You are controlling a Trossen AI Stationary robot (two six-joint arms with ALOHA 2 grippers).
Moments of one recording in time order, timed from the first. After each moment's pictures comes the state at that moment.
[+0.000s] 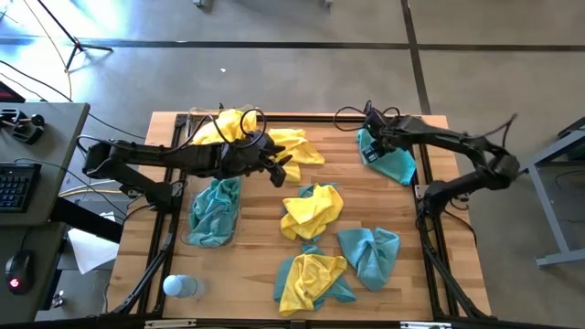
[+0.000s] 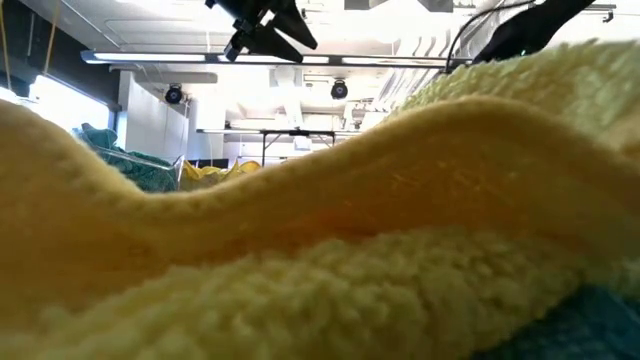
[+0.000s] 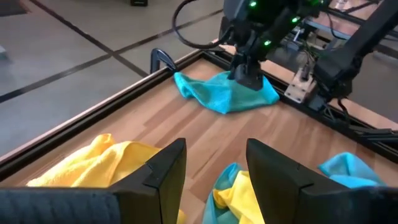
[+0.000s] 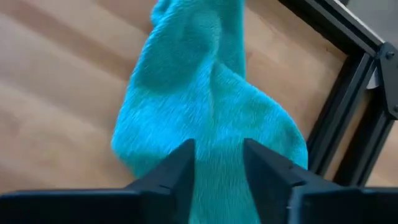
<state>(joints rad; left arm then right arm) 0.02 1.38 1.13 -0.22 -0.48 -0.41 -0.70 1.36 0.87 -0.85 0.31 0.29</state>
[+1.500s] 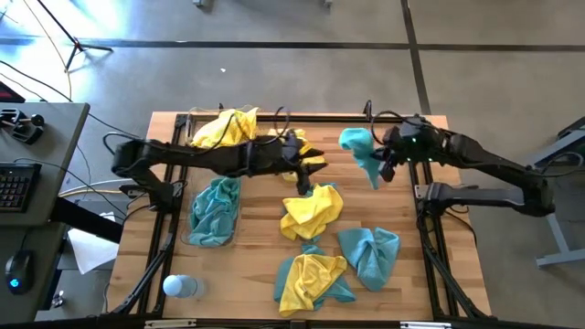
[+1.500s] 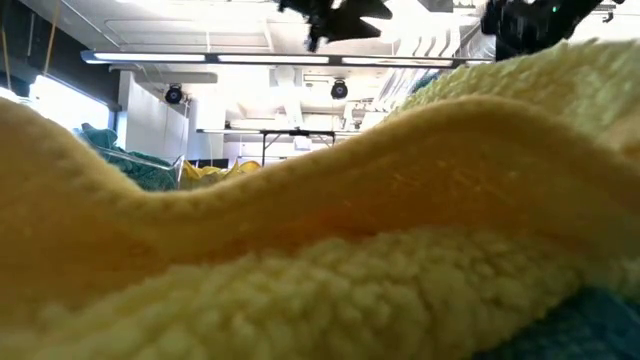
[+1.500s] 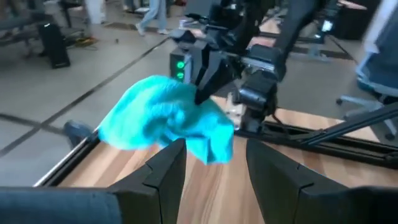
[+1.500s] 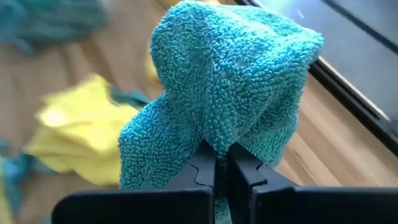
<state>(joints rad) 0.05 1.65 1.30 0.12 -0.20 -0.09 -0.43 0.81 0.87 -0.79 -0.01 0.10</state>
